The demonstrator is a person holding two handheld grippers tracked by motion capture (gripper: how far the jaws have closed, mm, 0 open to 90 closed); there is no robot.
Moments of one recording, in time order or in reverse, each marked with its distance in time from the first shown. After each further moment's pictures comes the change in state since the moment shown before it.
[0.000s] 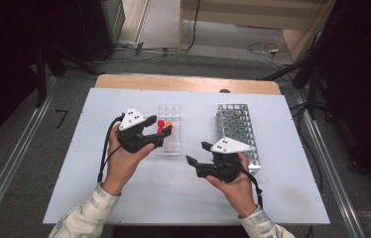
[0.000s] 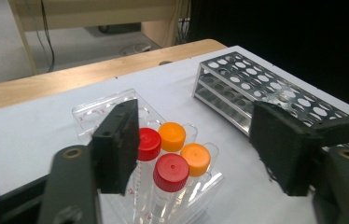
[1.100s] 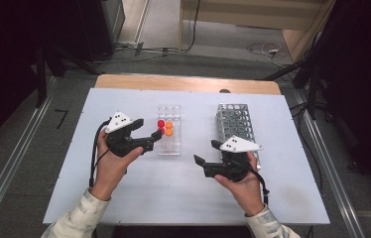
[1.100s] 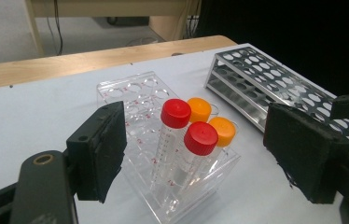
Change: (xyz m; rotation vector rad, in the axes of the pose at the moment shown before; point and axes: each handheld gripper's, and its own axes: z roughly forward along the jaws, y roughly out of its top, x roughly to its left) left arm 0.017 -0.014 -0.019 0.004 0.036 -0.051; right arm -0.015 -0.004 -0.014 -0.006 -0.032 0.023
